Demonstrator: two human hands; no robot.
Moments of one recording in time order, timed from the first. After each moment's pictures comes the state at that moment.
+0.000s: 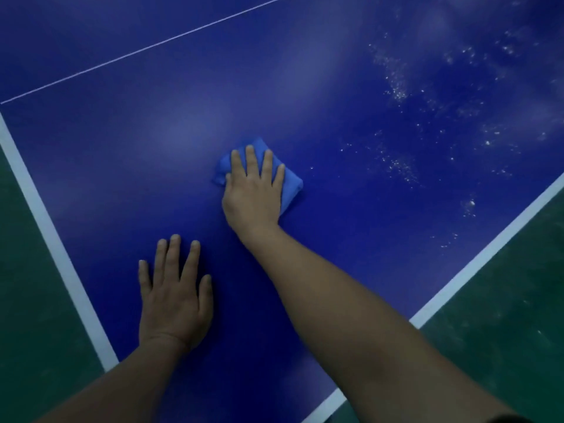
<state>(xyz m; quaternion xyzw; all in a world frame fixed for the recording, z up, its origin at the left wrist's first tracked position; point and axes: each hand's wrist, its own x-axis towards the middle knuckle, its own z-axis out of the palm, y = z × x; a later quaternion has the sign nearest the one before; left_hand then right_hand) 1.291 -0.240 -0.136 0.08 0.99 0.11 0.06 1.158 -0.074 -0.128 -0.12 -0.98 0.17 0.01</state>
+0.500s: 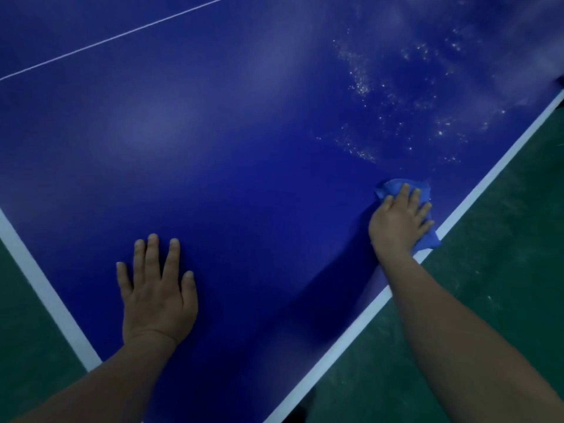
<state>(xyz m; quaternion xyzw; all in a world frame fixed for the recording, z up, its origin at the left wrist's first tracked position) 1.288 -0.239 -0.128 0.07 0.99 0.10 0.10 1.290 0.177 -0.115 -0.51 -0.85 0.11 0.00</state>
